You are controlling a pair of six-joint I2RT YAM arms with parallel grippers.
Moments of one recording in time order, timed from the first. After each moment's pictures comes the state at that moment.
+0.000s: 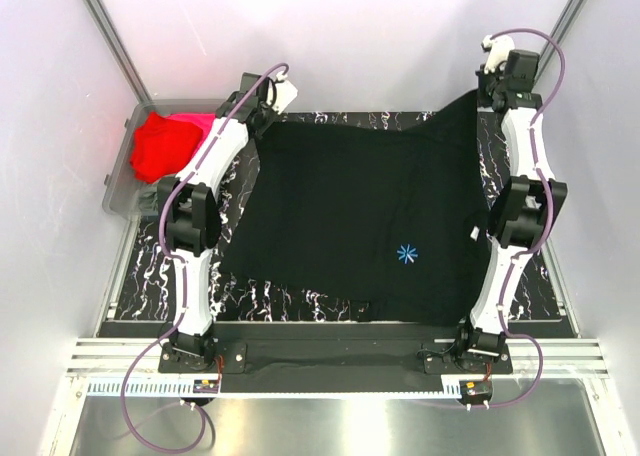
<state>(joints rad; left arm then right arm) -0.25 2.18 2.08 -0.63 -0.17 0.59 -0.17 2.20 2.17 -0.42 -0.19 -0.28</state>
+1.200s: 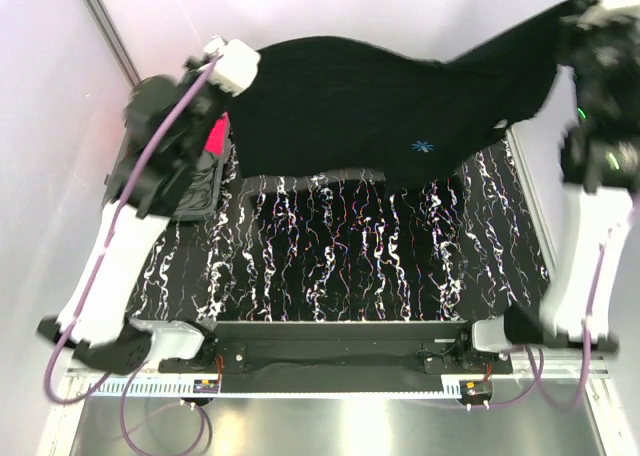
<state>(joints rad) -0.49 1.32 1.81 -0.40 -0.25 0.67 -0.12 1.45 2.15 -0.40 -0.05 -0.32</state>
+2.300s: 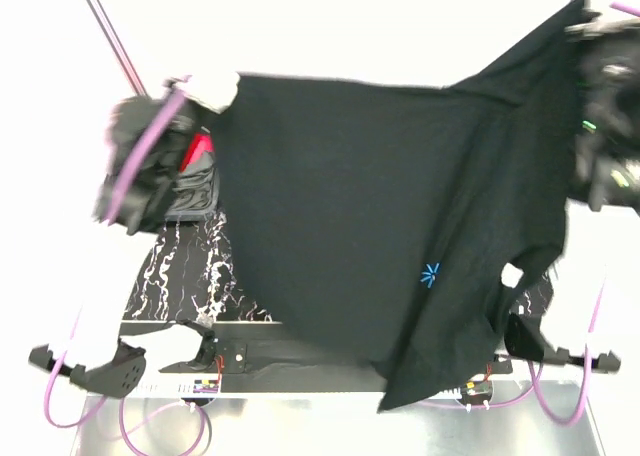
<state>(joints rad) -0.38 1.15 1.68 -0.37 -0.17 0.66 -0.12 1.34 2.17 -0.39 -0.02 -0.44</state>
